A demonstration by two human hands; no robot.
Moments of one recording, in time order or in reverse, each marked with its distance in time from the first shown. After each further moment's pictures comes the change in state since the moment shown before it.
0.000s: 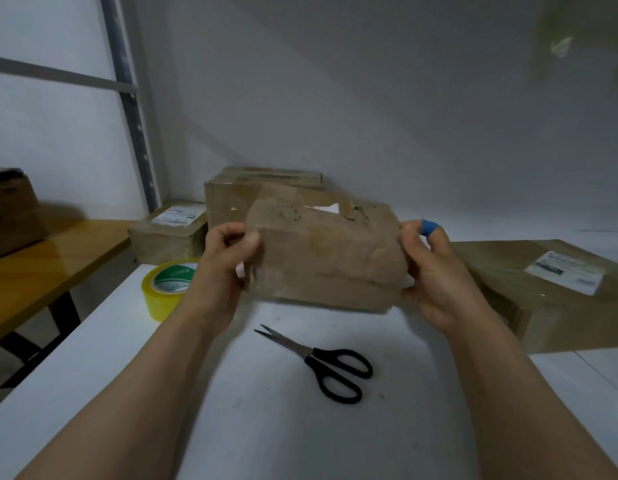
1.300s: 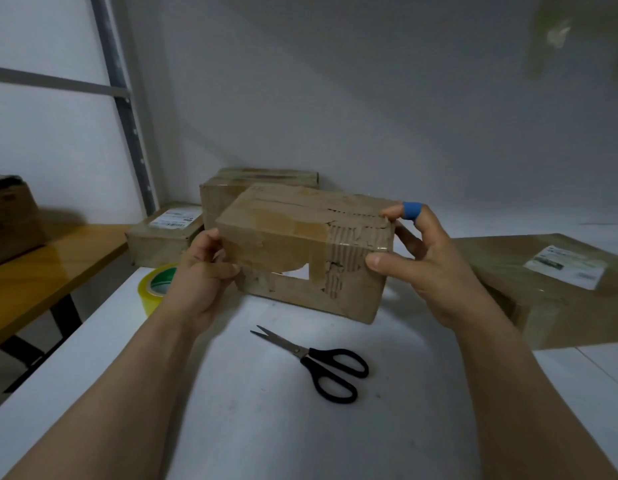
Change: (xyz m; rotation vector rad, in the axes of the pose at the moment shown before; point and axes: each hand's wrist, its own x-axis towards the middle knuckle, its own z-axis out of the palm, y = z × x) left_hand 0.012 -0.008 -0.025 0.056 0.029 -0.039; right_hand -0.005 -0.006 -0.009 -0.293 -0.198 -0.318
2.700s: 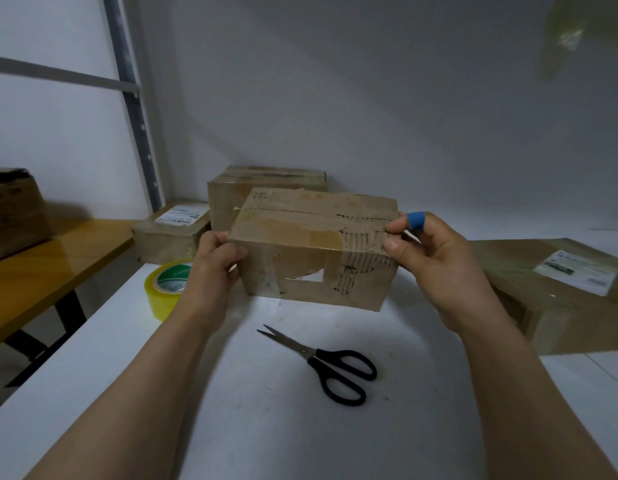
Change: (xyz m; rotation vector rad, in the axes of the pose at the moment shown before) left_hand -0.008 0.004 0.012 0.018 0.050 0.033; right_hand 0.003 -0.002 0.010 -0.032 0.144 0.013
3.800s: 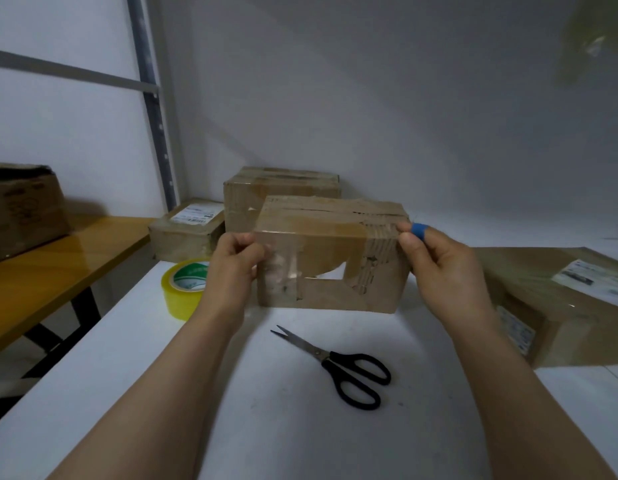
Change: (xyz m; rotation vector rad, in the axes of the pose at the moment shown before) left_hand -0.004 0.004 0.010 0.075 0.120 0.010; right_hand -0.002 0.002 0.017 -0.349 0.175 -0.033
